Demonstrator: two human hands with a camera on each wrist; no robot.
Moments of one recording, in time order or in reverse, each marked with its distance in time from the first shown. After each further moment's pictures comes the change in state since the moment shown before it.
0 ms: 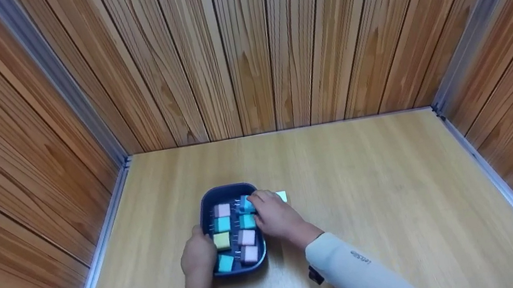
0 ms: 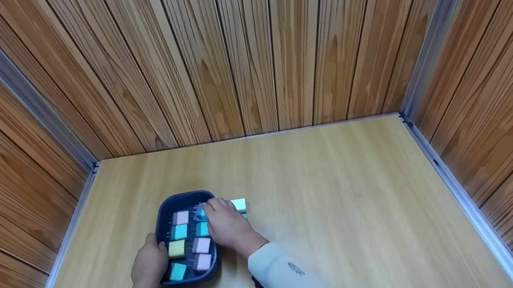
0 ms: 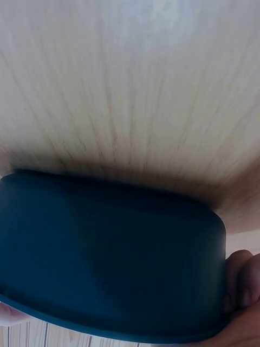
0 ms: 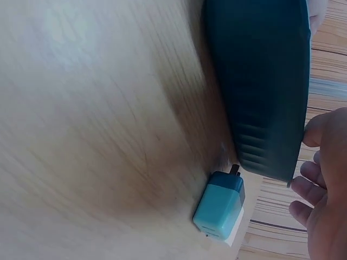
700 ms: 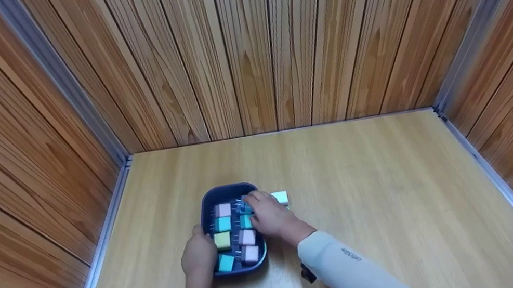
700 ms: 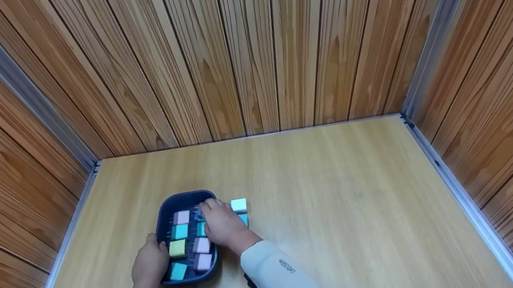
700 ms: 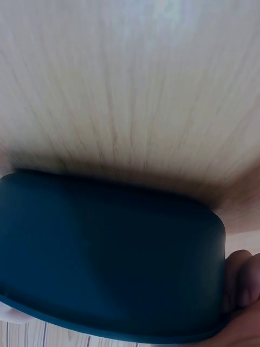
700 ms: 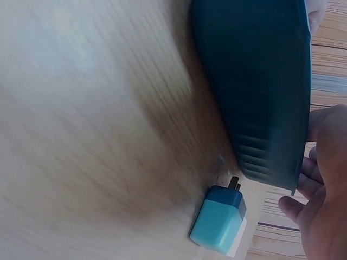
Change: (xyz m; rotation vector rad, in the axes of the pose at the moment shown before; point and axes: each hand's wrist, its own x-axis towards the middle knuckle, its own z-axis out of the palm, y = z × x) left_hand -0.001 0.000 0.000 -0.017 0.006 0.004; right_hand 0.015 -0.008 0.007 0.054 -0.070 0.063
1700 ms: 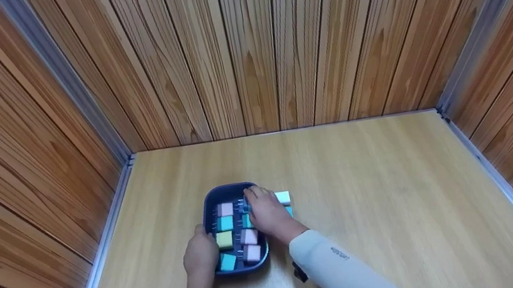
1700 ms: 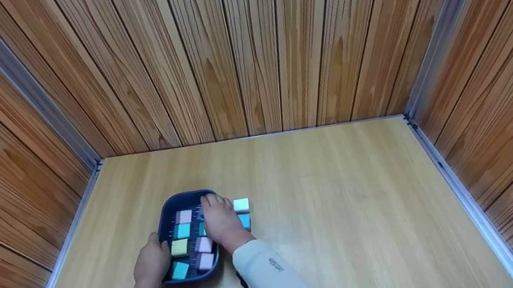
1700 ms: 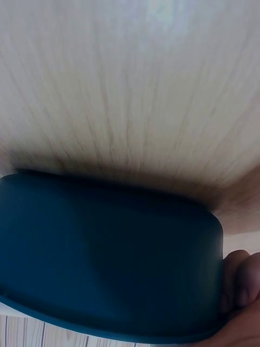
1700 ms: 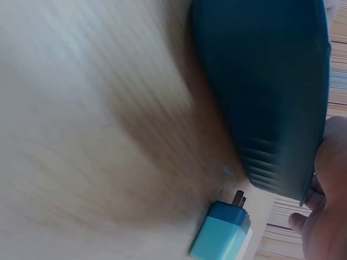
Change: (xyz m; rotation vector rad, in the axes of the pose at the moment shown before) left_hand 0.001 0.000 0.003 -0.037 -0.005 -0.018; right_hand 0.014 -0.005 0.010 -0.141 0.092 0.008
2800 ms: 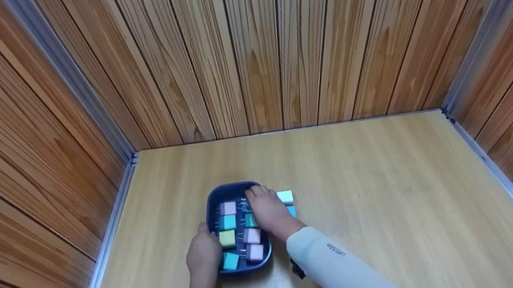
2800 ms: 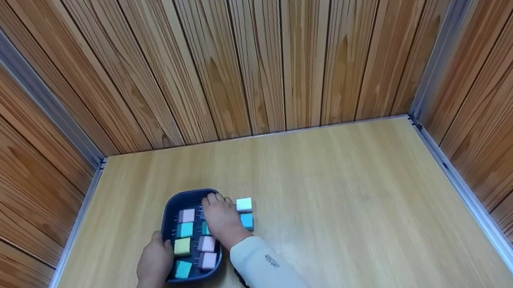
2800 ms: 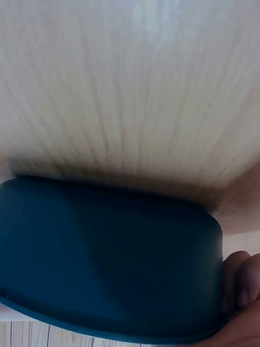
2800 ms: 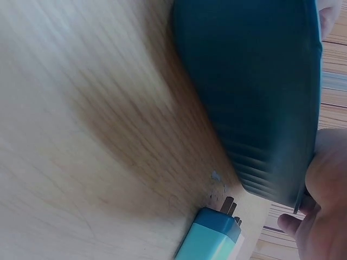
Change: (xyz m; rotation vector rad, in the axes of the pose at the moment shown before) left_hand -0.001 -0.002 0.000 0.020 0.016 0.020; right_hand 0.009 -0.007 -0.001 -0.089 -0.088 -0.008
